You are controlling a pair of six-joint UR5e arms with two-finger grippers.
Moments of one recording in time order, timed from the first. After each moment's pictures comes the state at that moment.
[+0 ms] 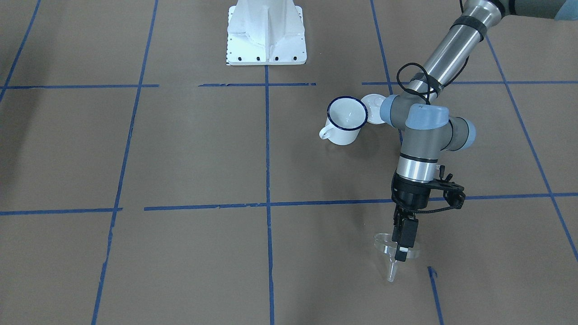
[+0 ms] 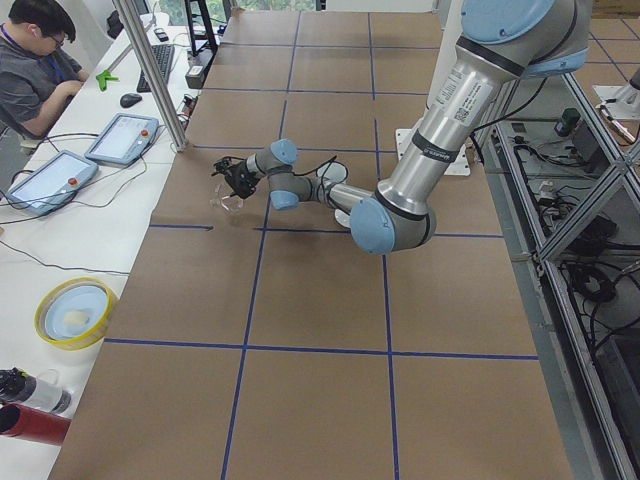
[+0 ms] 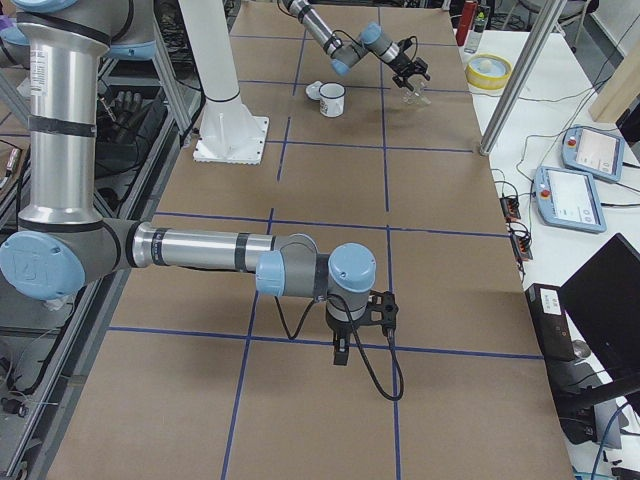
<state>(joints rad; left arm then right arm) -0.78 -2.17 -1.13 -2.64 -1.37 -2.28 1.57 -1.68 1.66 -1.57 2.29 0.01</state>
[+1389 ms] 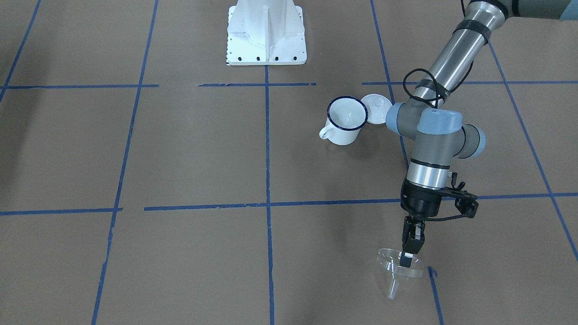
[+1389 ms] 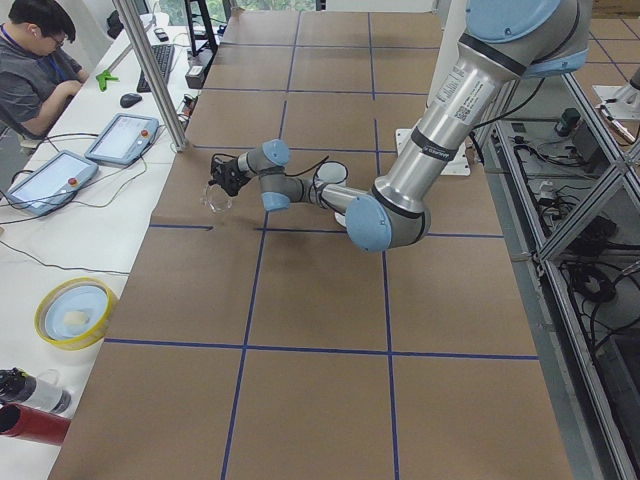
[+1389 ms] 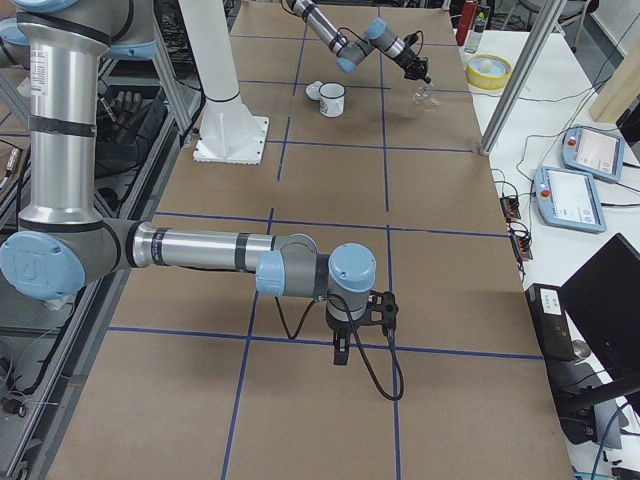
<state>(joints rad) -0.81 -2.18 -1.10 -2.71 -1.39 -2.20 1.57 -1.68 1.66 -1.57 2.29 0.01</state>
